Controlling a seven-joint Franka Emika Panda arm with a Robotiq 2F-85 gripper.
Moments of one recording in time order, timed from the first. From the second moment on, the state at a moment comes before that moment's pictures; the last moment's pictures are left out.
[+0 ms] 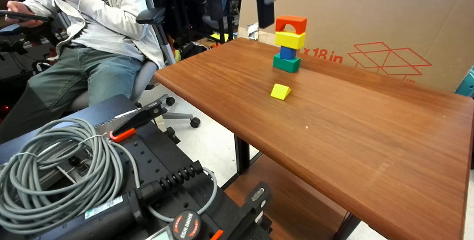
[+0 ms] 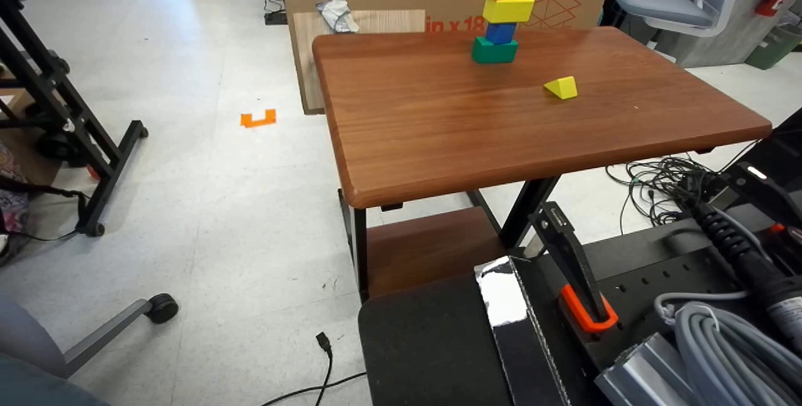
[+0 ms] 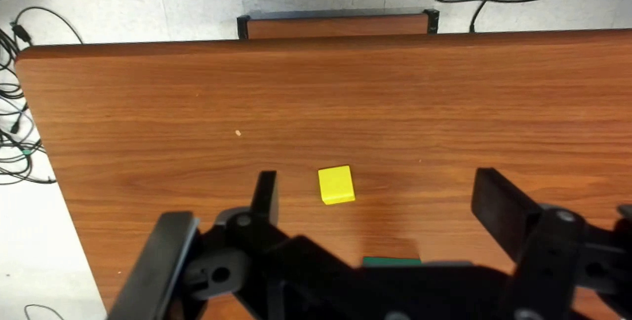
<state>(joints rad) -0.03 -0.11 0.05 -2.62 -0.13 2.61 0.11</state>
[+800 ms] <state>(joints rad) -0.03 0.34 0.01 -2.32 -0.21 2.63 0.02</state>
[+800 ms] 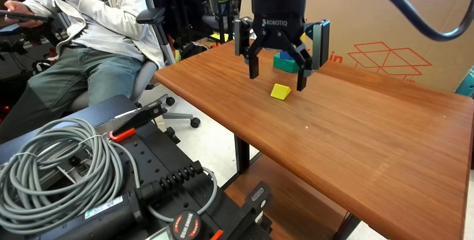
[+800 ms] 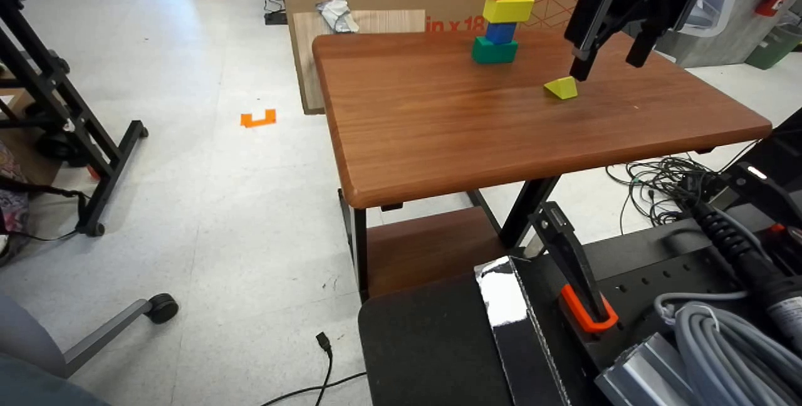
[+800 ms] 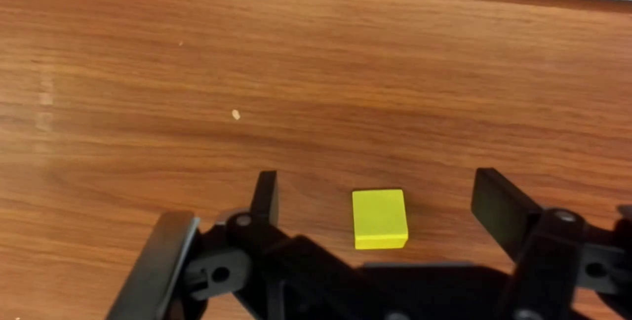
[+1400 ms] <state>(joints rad) -0.03 0.49 0.01 -2.18 -0.13 2.63 -0.09</state>
